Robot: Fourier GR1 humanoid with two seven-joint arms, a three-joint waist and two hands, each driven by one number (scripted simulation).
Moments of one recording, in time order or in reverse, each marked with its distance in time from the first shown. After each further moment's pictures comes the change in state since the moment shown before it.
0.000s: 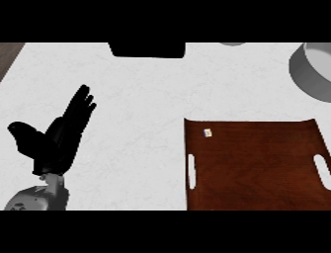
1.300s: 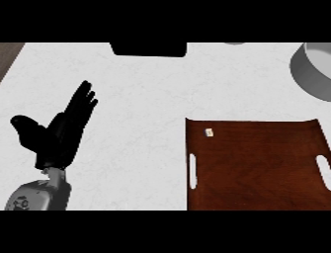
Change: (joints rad) left arm -0.037 -0.008 0.018 0.032 0.002 -0.013 -0.002; right arm -0.214 0.197 -0.101 0.386 -0.071 0.005 0.097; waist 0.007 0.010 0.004
